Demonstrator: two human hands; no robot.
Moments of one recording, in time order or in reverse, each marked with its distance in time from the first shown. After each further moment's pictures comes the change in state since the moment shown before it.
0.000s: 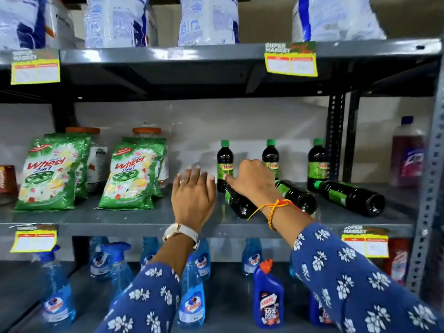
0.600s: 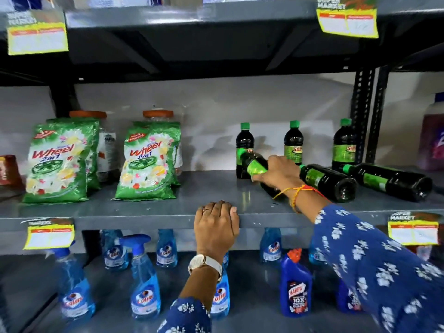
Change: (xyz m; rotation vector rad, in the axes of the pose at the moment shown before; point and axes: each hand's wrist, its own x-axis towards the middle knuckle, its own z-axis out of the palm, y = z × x) left_hand -0.080 -0.045 0.047 0.014 0.019 0.070; right_hand 0.032 0.009 0.071 -0.089 -0.175 0.185
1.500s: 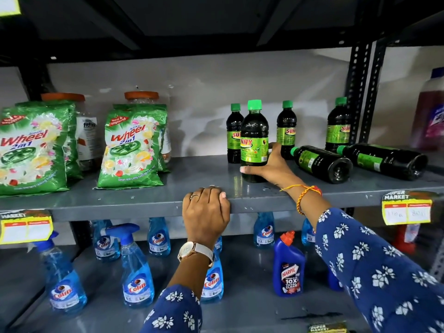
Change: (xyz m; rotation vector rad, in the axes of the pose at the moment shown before) left_hand -0.003 0.001 0.003 -0.049 0.056 -0.014; right_hand 0.006 0.034 0.050 0.856 -0.079 -0.003
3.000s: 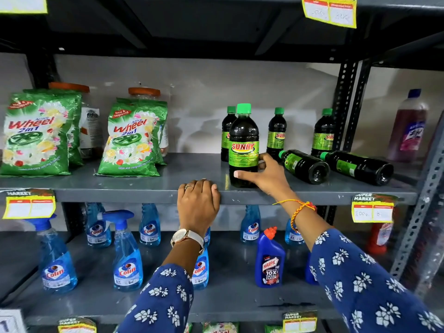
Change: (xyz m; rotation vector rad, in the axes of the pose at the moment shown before) left_hand 0.001 0.009 -0.015 0.047 -0.170 -0.062; right_hand -0.064 -0.023 -0.015 -0.117 0.087 -0.035
